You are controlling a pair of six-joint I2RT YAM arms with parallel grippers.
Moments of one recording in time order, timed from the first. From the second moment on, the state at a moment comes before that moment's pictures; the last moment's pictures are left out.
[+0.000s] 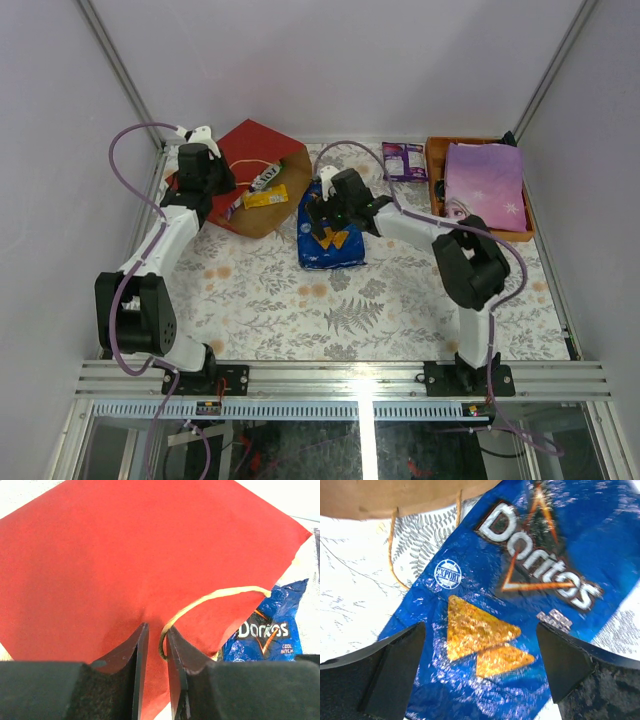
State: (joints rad) left arm -0.04 1.49 1.14 -0.11 0.02 -0.27; right arm 0.66 2.03 1.43 -0.17 -0.12 -0.02
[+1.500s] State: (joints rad) left arm -0.04 1.50 1.14 -0.12 0.01 -0.26; right arm 0.50 2.31 1.76 -0.25 0.26 0.32
